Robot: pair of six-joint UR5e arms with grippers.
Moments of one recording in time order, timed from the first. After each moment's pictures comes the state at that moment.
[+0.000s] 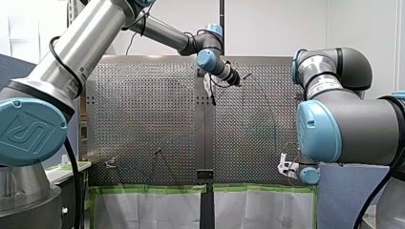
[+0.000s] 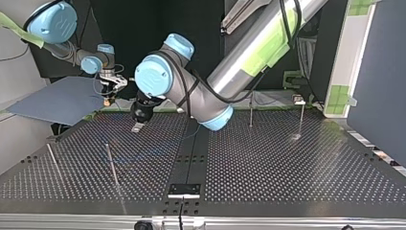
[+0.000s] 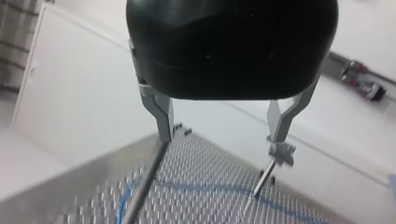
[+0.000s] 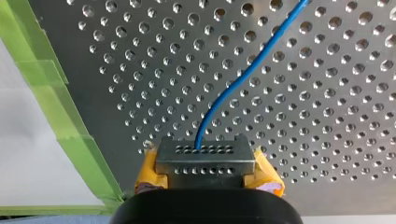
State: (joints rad) left arm -0.71 -2.09 -1.10 -3.23 -1.63 -2.07; right arm 1.60 -0.48 1.54 -0.91 1.40 1.72
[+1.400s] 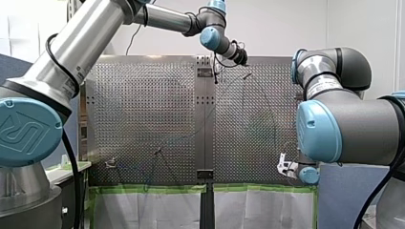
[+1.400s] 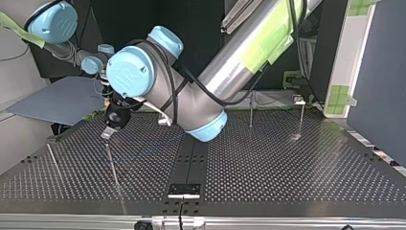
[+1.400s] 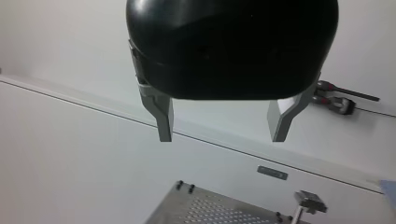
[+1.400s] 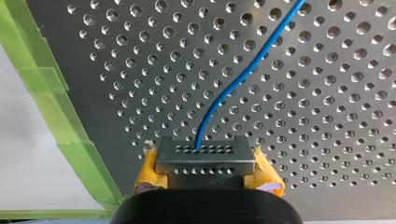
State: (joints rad) left arm -0.75 -2.10 -0.90 -3.37 -1.60 -1.84; right arm 1.61 -0.48 1.54 -0.91 1.40 1.72
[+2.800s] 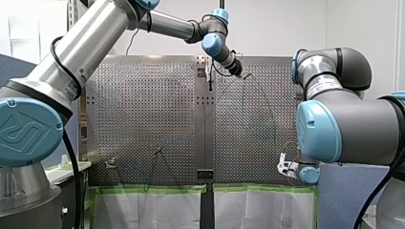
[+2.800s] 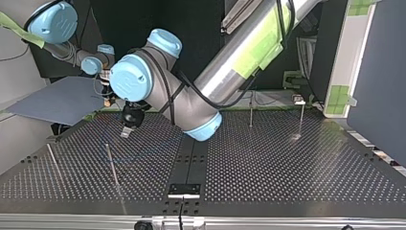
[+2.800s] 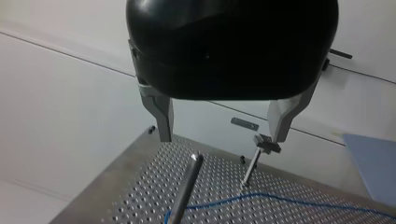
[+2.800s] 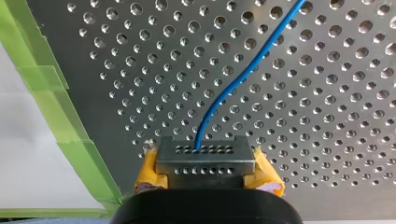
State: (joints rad) left arm -0.74 -2.14 -0.90 -3.44 -1.73 -1.83; right arm 1.61 -0.48 1.53 -0.90 1.40 1.72
